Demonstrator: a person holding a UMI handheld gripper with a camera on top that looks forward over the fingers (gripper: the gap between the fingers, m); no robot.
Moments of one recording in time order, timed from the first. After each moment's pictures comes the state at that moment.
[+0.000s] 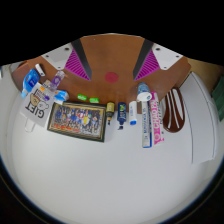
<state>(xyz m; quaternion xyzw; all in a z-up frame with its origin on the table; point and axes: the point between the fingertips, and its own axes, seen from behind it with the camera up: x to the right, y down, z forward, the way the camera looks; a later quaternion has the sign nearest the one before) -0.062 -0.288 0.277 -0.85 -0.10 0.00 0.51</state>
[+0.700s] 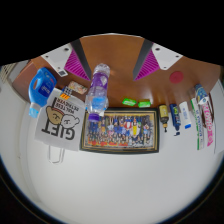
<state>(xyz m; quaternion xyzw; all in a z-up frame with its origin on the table) 0.244 -0.132 0.145 -0.84 0.00 -0.03 0.54</state>
